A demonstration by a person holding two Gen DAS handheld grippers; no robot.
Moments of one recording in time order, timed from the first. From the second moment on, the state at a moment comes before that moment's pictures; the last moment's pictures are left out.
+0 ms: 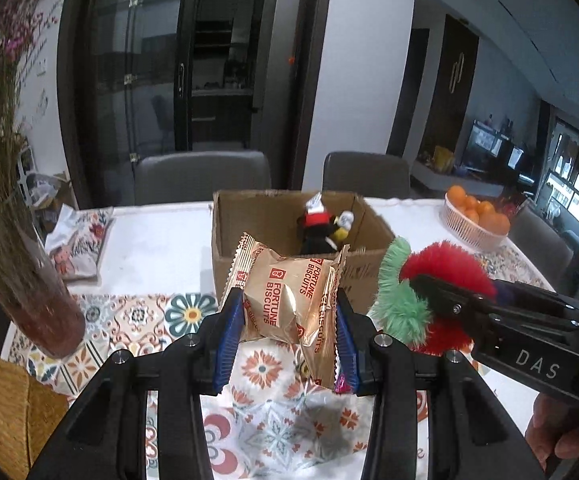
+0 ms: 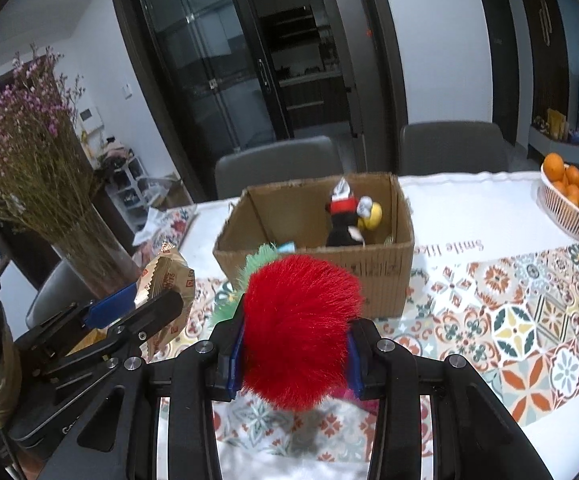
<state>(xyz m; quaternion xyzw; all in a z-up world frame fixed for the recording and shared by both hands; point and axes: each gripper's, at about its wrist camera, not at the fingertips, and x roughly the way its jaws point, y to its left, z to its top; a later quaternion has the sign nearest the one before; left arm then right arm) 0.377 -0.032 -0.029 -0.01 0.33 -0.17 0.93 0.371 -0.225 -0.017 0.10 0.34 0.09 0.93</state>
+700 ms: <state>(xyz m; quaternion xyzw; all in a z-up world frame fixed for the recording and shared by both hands) 0.416 -0.049 0.018 0.00 0.27 -0.17 0.95 0.403 -0.240 0.031 0.10 0.28 0.10 0.95</state>
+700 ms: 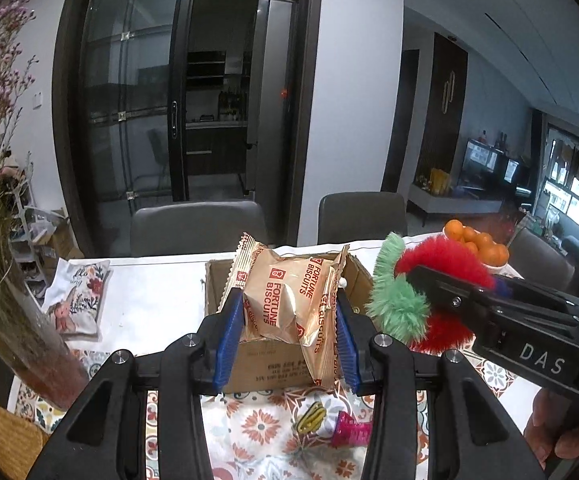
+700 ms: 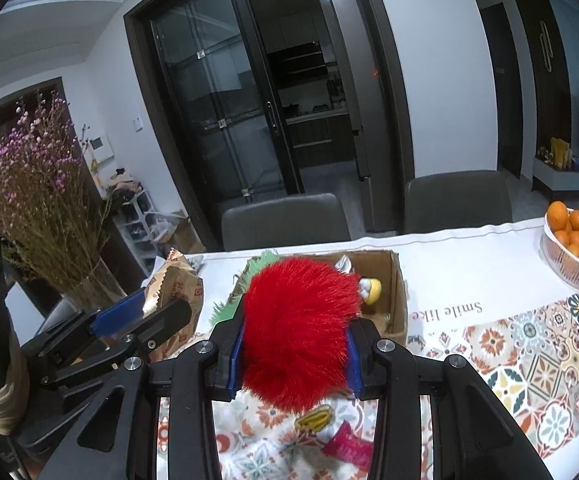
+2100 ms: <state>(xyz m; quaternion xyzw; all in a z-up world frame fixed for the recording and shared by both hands) 0.555 -0.101 -0.040 0.01 0.40 -0.18 0.90 0.522 -0.262 -0.006 0.10 0.35 0.07 0.93</state>
